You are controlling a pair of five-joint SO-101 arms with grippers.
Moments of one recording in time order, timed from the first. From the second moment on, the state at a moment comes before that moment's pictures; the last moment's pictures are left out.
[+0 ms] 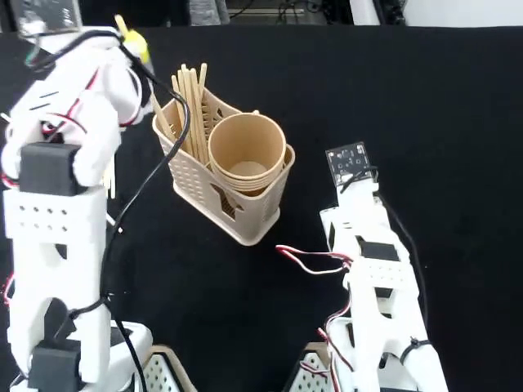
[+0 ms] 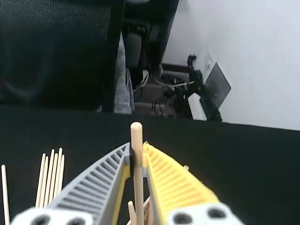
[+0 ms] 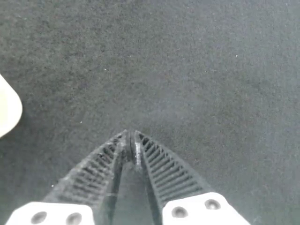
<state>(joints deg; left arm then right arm) 0.3 -25.9 -6.2 58.9 10.1 5.6 -41.2 77.1 22.8 20.1</state>
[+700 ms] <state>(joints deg) -22.9 -24.2 -18.2 81.8 20.0 5.6 -41.2 77.2 22.8 20.1</state>
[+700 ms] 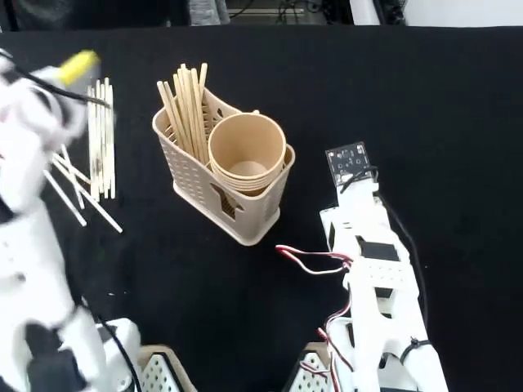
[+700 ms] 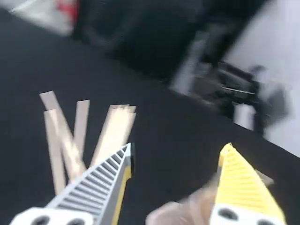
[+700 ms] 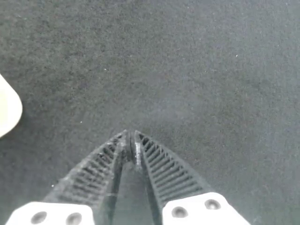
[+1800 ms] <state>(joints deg) -38.8 69.2 -74.3 81.6 31.0 5.6 -41.2 77.2 22.8 20.1</state>
